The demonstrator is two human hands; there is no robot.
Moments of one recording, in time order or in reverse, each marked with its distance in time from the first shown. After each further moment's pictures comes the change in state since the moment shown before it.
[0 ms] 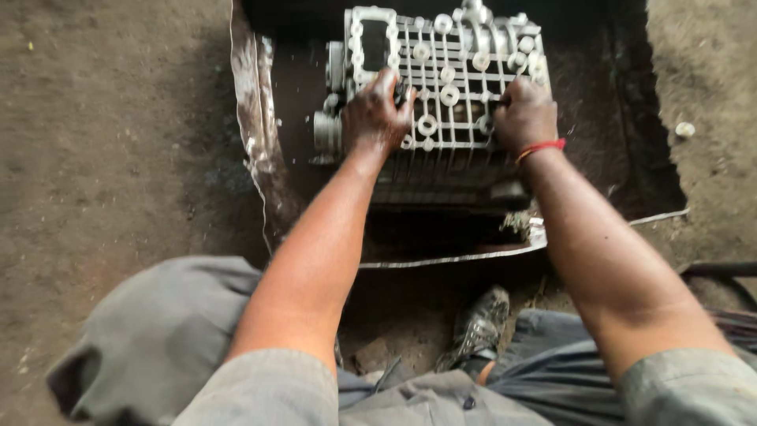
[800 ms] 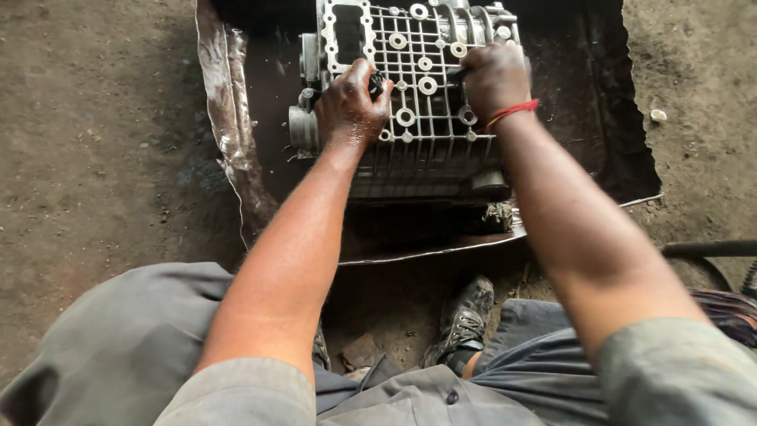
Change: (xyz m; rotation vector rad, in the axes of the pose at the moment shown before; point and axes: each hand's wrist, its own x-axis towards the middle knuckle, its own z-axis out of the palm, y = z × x) left_hand -0.003 0.003 -0.004 -0.009 0.044 0.022; right_hand 0.031 -0.031 0.003 -0.053 -0.051 0.016
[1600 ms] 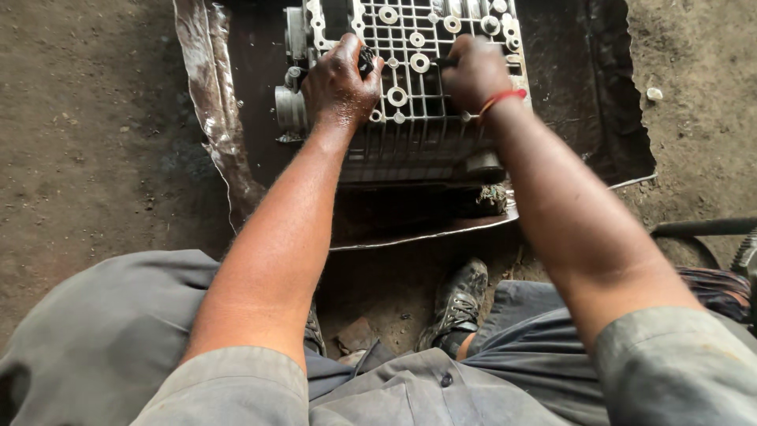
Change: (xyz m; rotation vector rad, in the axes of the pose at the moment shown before) left_hand 0.001 -0.011 0.010 0.013 0.044 0.060; right_hand -0.006 -0.032 -0.030 0.280 -0.383 0.403
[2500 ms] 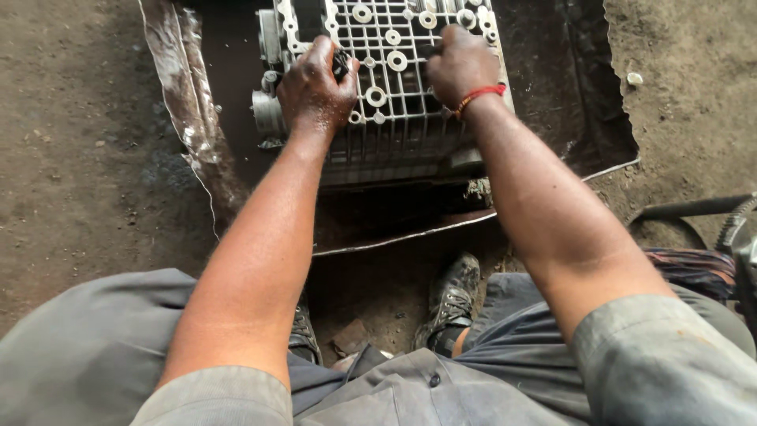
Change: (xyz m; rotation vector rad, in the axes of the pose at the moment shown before) left_hand -0.001 0.003 -0.001 0.015 0.014 0.027; right_hand 0.002 0.019 0.012 -0.250 0.219 -0.110
